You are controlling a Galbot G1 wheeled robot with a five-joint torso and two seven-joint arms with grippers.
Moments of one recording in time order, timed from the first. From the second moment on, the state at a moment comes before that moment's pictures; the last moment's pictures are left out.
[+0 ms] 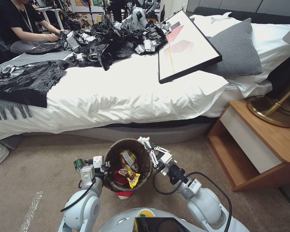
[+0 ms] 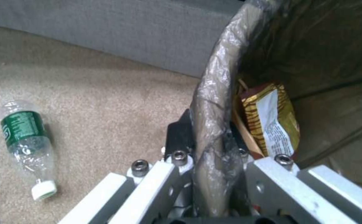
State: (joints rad) left arm 1.67 -1.47 -0.46 -2.26 -0.32 0.65 -0.25; right arm -1.50 1.06 0.14 2.16 0.08 0.25 -0.17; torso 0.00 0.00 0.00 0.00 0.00
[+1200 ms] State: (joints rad) left arm 1.68 -1.48 -0.46 -2.27 -0.30 0.65 -0.25; right arm -1.45 1.11 -0.05 2.01 0.03 0.23 -0.18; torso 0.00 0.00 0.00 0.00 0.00
